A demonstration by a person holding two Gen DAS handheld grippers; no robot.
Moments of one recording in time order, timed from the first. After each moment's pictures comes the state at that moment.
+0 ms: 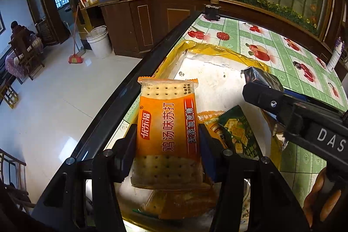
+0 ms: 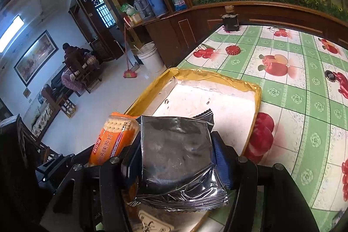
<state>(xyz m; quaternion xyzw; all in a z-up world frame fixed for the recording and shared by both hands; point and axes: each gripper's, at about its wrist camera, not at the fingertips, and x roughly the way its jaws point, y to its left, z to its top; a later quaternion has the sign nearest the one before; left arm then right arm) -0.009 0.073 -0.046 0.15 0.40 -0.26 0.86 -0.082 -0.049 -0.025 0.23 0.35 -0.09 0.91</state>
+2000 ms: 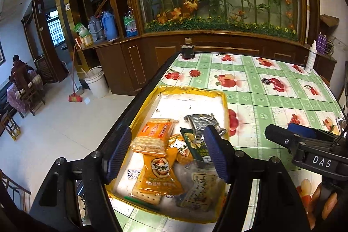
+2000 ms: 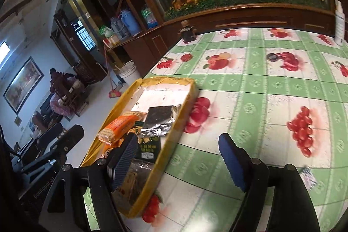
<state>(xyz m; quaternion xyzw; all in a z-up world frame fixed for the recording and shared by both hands) -0.091 0.068 0.023 0.17 0.28 -0.31 0.89 -0.215 -0.075 -0.006 0.28 0.30 -0.17 0.90</state>
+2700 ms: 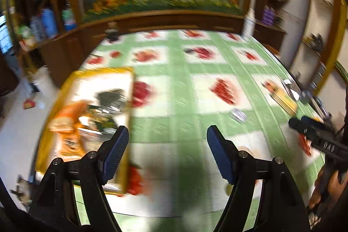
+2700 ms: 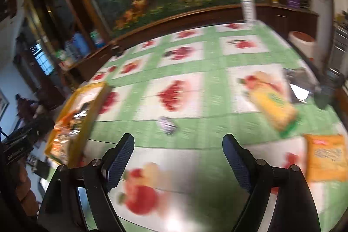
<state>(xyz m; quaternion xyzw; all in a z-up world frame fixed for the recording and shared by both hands) -0.193 0.009 -0.003 0.21 0.34 -0.48 0.78 -0.432 -0.110 -0.026 0.29 0.28 -0.35 0.85</state>
